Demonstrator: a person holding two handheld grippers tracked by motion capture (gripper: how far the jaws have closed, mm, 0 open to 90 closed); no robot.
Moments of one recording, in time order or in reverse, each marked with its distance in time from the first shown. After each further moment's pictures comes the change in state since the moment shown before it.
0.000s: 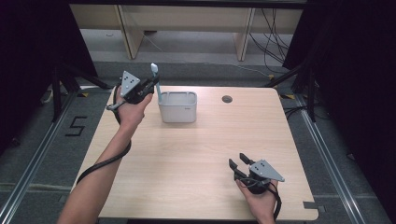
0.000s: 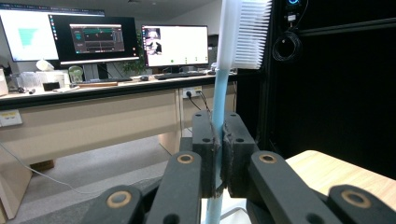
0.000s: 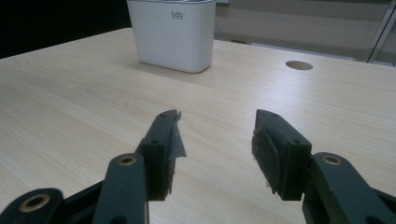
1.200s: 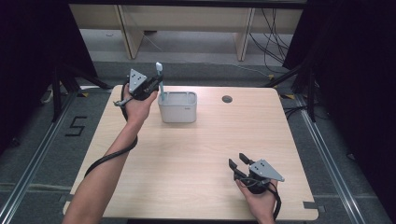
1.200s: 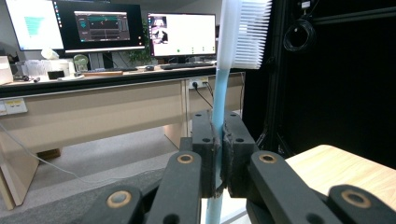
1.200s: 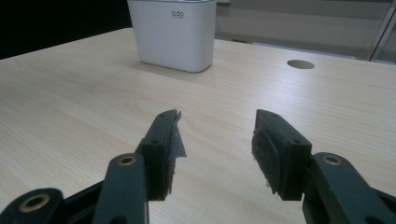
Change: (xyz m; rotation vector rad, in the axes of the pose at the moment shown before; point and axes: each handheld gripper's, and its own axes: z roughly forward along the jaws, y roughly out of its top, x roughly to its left) left arm 0.004 -0.017 0.026 0.043 0.039 0.001; right arm 0.000 -0.001 0.001 0.010 0.011 0.012
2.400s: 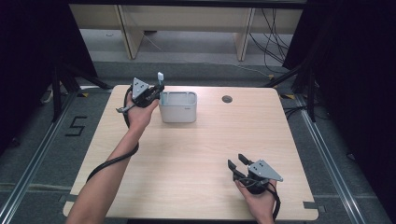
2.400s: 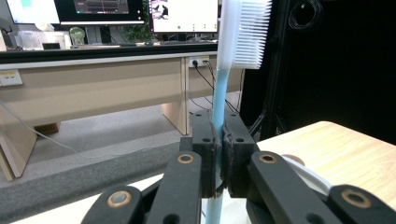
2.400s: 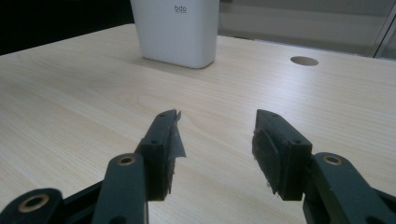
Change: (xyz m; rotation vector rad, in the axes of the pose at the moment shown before) left arm -0.001 -0.032 -0.001 0.083 0.002 -0.030; right arm 0.002 -0.001 0.001 0.016 -0.011 -0.006
